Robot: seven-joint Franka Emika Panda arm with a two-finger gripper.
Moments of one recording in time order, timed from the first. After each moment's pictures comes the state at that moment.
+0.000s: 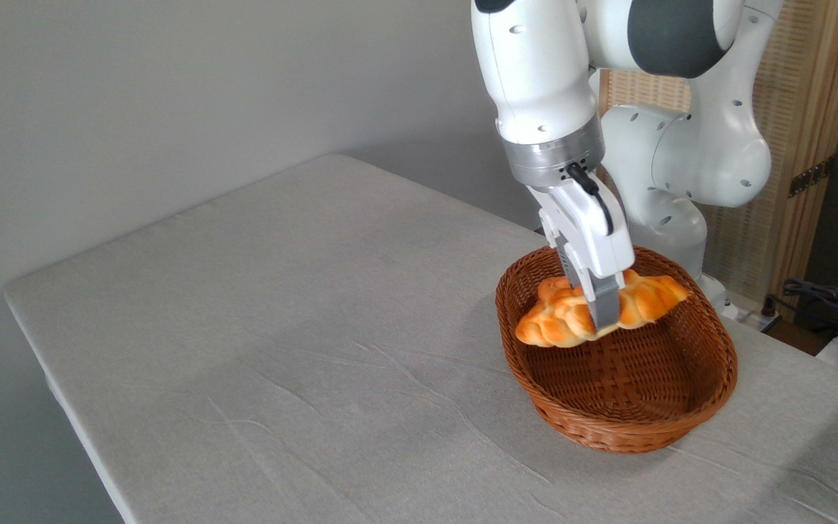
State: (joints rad) arm -0.02 -0.53 0.23 -2.41 0.21 1.68 1.37
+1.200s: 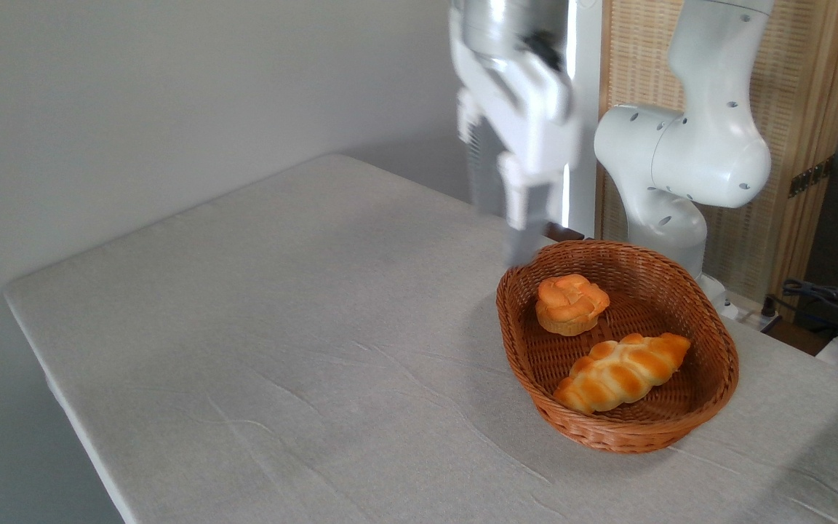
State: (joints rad) arm -0.03 -0.35 0.20 -1.94 -0.08 1.51 1.39
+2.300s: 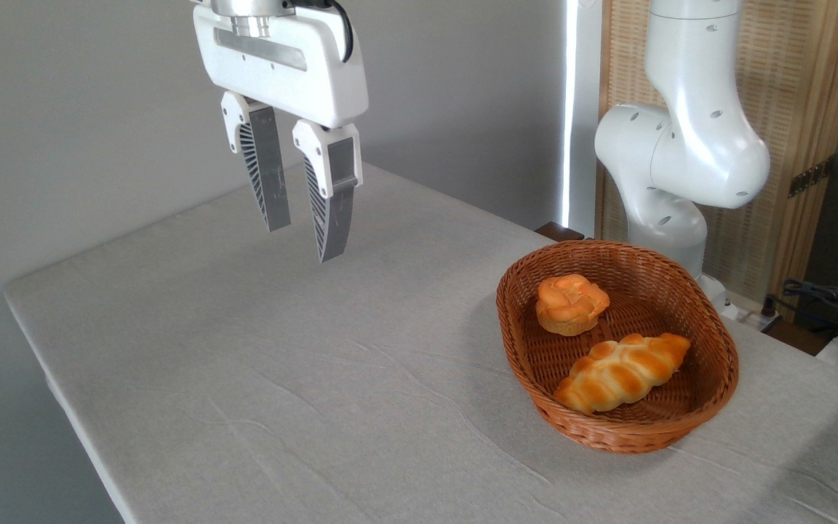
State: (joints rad) arm -0.05 -0.03 -0.02 -1.58 -0.01 1.65 0.67
